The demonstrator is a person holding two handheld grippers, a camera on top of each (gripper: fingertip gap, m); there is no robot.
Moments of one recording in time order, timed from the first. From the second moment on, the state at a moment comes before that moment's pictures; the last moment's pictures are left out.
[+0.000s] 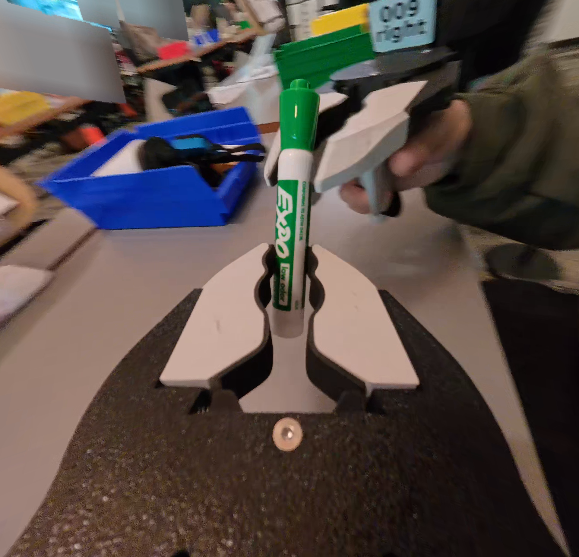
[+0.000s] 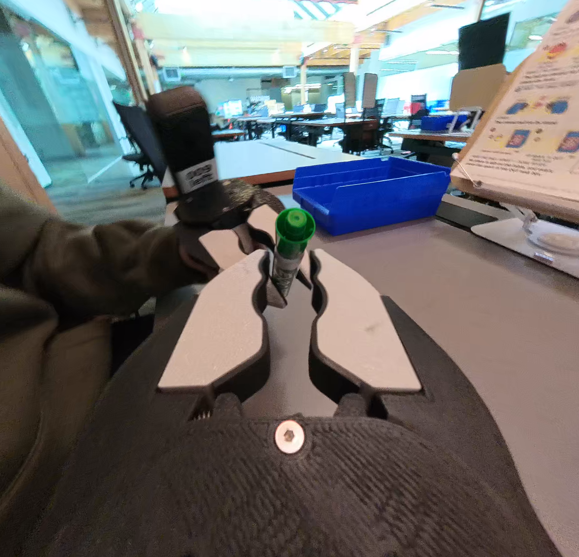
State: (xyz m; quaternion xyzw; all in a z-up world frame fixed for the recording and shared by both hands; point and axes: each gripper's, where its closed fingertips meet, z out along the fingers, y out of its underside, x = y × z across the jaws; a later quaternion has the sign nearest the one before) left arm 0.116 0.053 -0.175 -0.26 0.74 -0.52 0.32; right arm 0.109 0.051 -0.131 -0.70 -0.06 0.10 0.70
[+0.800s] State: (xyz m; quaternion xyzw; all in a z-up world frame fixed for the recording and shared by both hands) left arm 0.073 0.053 -0.142 -0.30 0.76 -0.47 0.32; right arm 0.063 0.045 -0.075 -0.67 -0.23 0.15 0.69
